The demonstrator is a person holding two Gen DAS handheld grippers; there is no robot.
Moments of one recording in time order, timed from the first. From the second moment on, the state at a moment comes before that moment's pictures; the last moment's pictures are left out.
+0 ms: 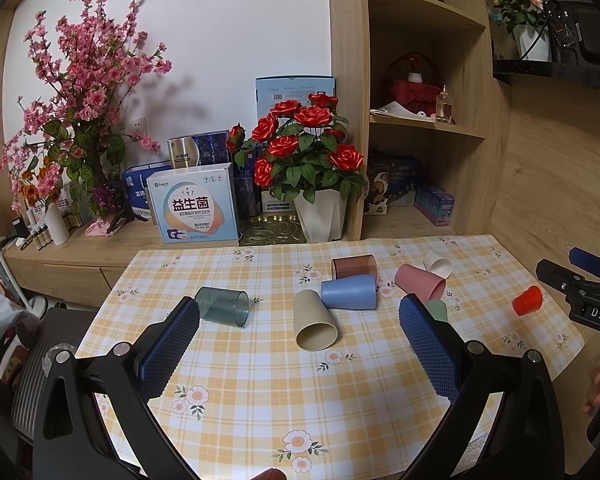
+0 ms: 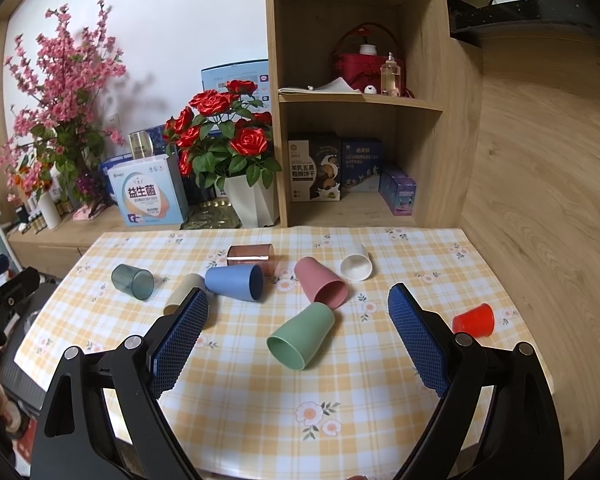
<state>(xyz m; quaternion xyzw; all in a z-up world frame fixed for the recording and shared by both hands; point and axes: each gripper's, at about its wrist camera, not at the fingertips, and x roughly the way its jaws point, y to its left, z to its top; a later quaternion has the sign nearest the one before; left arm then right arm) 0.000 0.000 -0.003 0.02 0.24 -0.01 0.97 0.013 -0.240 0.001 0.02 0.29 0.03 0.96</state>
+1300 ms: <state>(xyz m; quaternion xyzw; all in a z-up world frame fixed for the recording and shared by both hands) -0.001 0.001 -0.003 0.02 0.25 -0.01 0.97 0.012 -0.240 0.000 0.02 0.29 0.03 0.96</state>
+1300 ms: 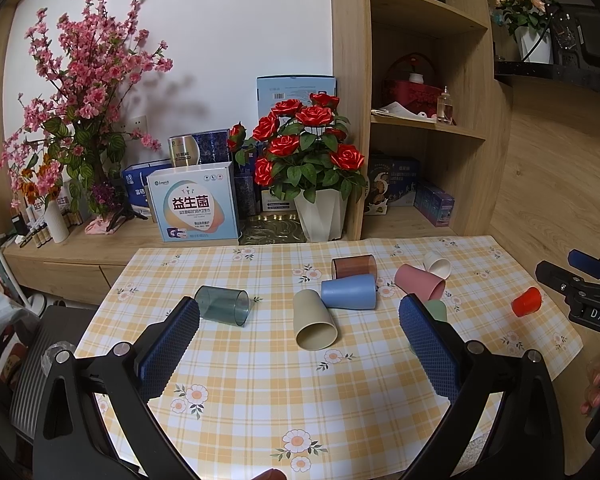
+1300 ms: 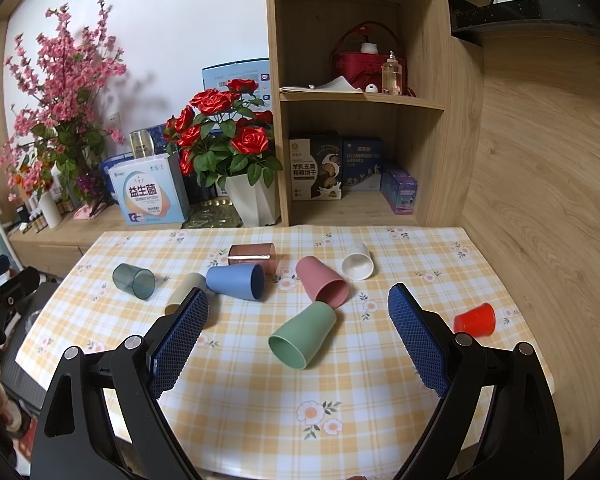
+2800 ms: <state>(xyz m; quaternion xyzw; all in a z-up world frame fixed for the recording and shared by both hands) 0.135 0.121 -0.082 -0.04 0.31 0.05 0.95 0.276 -0.207 -0.114 -0.14 0.49 0.21 0.84</state>
